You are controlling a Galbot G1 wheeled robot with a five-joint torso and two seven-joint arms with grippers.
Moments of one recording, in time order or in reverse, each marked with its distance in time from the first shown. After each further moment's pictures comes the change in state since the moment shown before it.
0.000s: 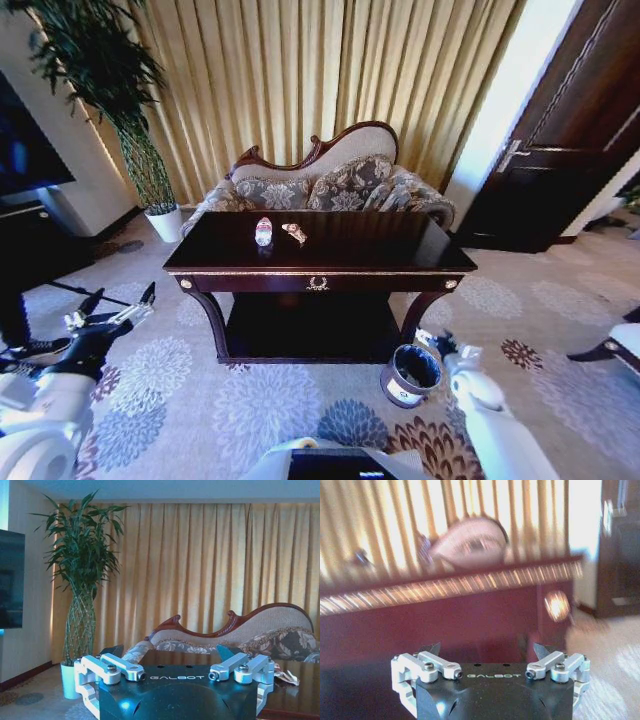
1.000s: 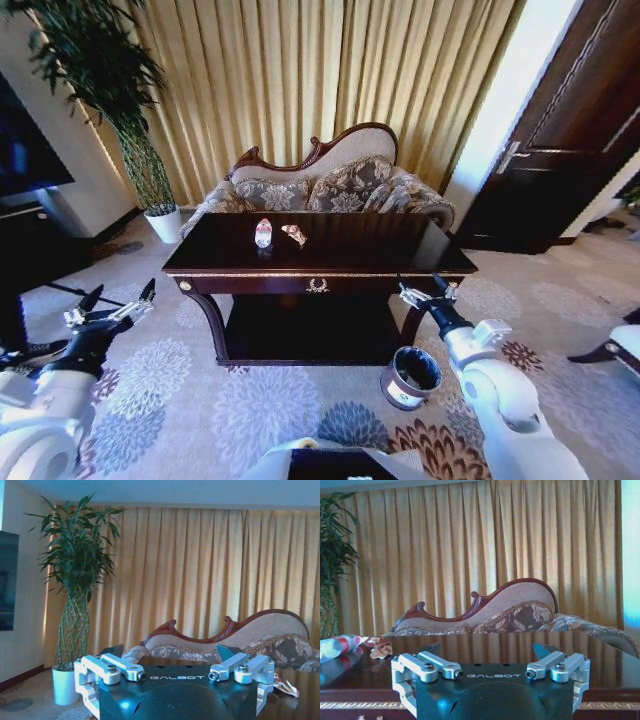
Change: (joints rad) left arm -0.022 0.003 0.008 0.000 -0.011 0.007 0.001; right arm -0.045 0.066 -0.031 0.441 -0.098 -0.121 0.027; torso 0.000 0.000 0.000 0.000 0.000
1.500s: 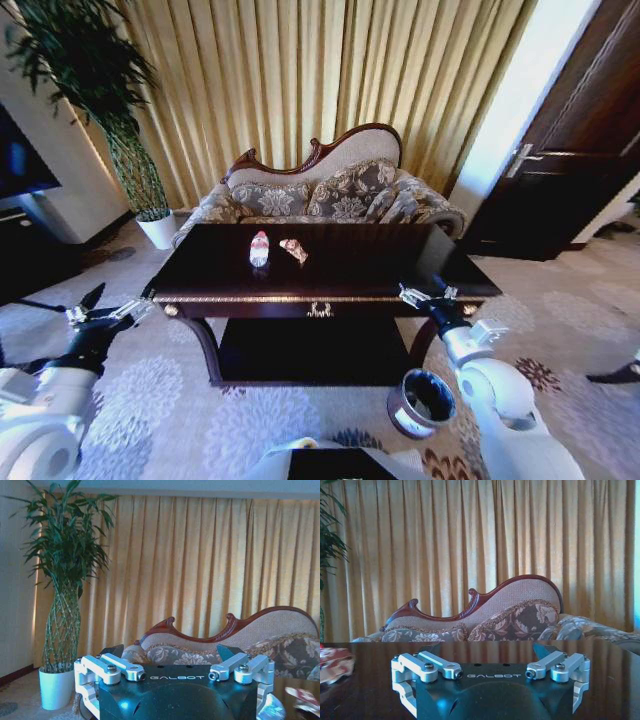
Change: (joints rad) left arm -0.005 0.005 0.002 0.010 -0.003 -0.001 0.003; right arm 0.023 -0.002 -0.015 -0.016 -0.019 0.002 0.000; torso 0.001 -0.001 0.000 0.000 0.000
